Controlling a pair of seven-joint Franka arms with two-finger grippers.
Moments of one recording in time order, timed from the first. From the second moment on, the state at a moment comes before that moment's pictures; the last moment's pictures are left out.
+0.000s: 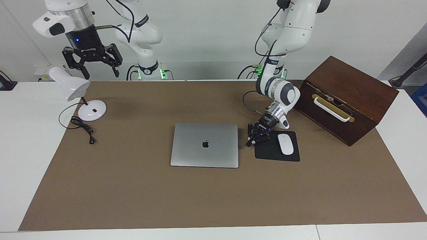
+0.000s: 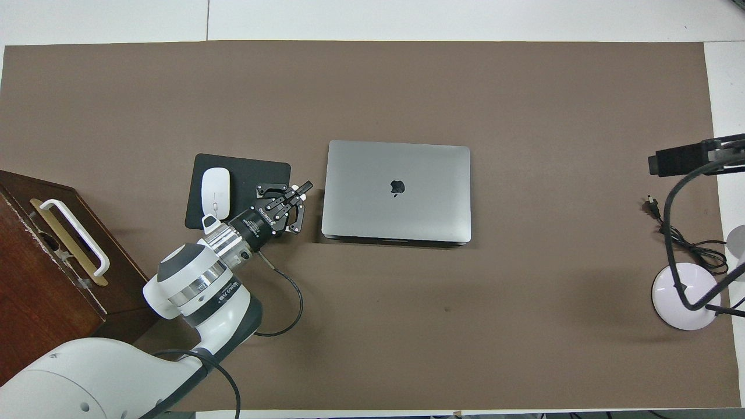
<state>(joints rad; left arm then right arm) -0.27 0.28 -0.04 -2.28 -2.36 2.35 -0.18 -0.07 -0.07 0.09 -1.51 0.02 1.55 -0.04</state>
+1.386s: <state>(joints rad) -0.13 0.39 -0.03 -1.69 -1.10 2.56 -0.42 -0.07 -0.07 0.09 -1.59 0.02 1.53 -0.04</state>
